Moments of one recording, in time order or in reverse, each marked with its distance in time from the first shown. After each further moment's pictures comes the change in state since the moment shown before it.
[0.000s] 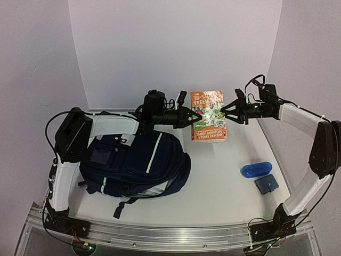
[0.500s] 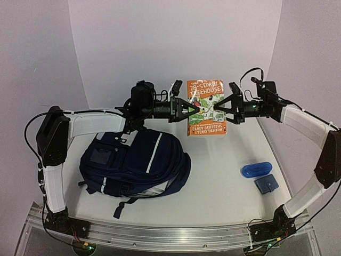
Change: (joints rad) left arm -0.013 -0.207 -0.138 0.035 0.062 -0.013; right arm 0.090 -0.108 -0.038 0.022 -0.008 -0.104
